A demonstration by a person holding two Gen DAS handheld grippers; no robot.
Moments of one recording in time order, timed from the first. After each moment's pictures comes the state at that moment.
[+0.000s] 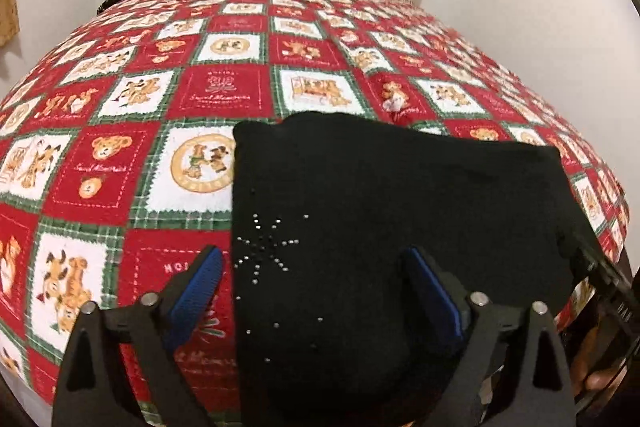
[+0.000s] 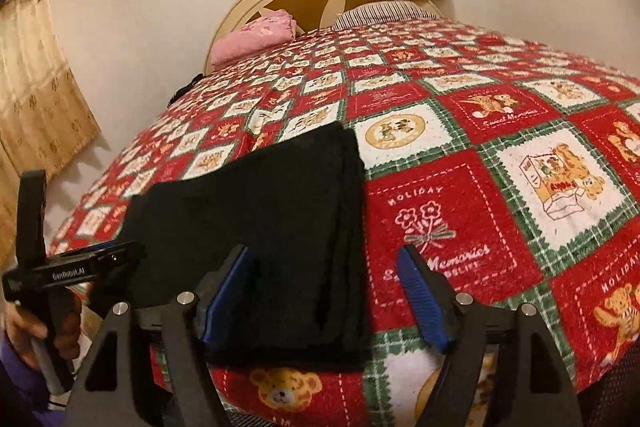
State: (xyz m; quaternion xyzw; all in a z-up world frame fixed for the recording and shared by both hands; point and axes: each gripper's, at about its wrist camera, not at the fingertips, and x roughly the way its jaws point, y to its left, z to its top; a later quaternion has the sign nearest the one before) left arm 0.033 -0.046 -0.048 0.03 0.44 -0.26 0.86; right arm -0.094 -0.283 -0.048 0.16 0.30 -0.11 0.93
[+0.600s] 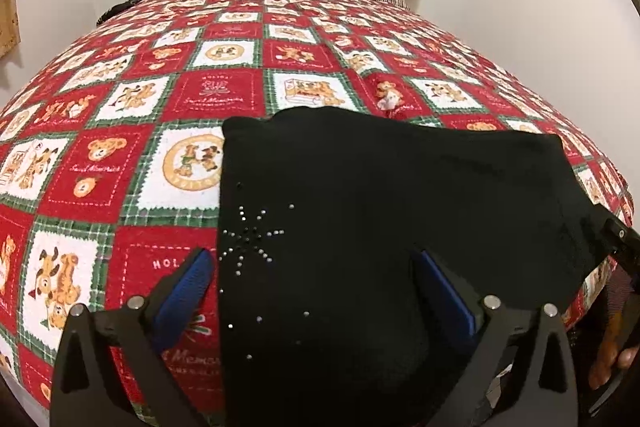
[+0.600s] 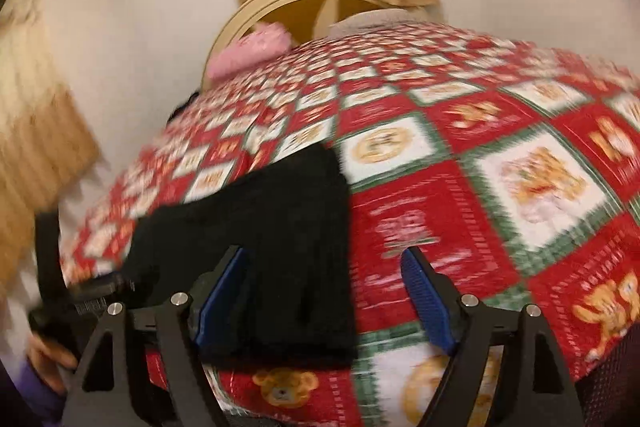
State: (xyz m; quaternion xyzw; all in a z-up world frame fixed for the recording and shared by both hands) left arm 0.024 -0.050 -0.054 0.04 0.42 -0.26 0.87; right arm -0.110 -0.315 -0.037 0.23 0.29 -0.11 0.92
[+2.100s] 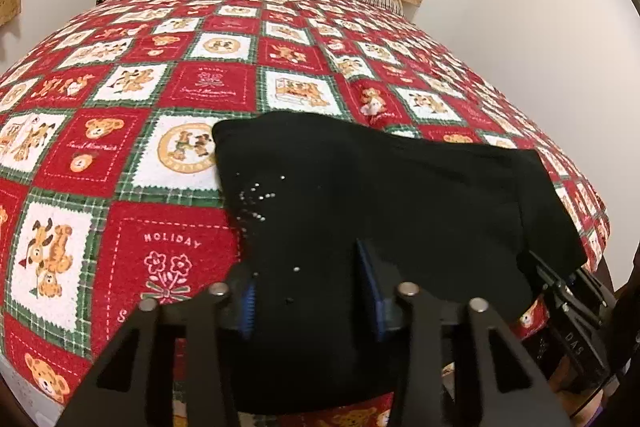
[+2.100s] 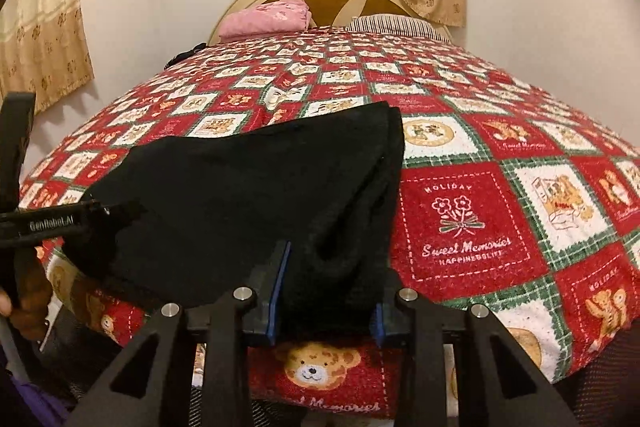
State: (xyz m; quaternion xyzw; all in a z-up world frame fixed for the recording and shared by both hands) left arm 0.015 -0.043 -0.041 -0.01 0.44 -0.28 0.86; right arm -0.090 -0.237 -0.045 0.05 0.33 -0.13 0.93
